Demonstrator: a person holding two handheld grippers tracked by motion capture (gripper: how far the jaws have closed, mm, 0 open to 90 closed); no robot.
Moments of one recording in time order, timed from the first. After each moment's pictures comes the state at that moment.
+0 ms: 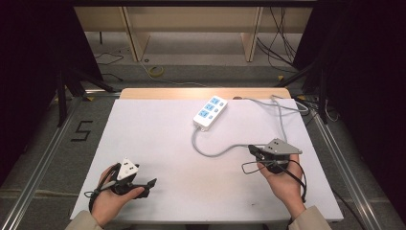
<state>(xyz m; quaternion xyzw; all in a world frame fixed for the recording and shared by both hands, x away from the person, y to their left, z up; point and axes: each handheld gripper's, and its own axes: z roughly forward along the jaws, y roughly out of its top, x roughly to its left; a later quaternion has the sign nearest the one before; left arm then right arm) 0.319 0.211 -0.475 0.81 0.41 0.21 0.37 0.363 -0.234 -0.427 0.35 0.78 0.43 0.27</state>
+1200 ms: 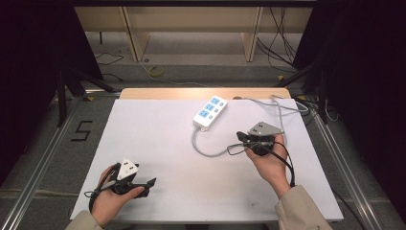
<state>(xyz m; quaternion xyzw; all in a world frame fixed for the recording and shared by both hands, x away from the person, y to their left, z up) 0.319 0.211 -0.475 0.80 0.41 0.22 0.37 0.406 -0.201 -0.412 0.35 0.80 0.42 0.26</state>
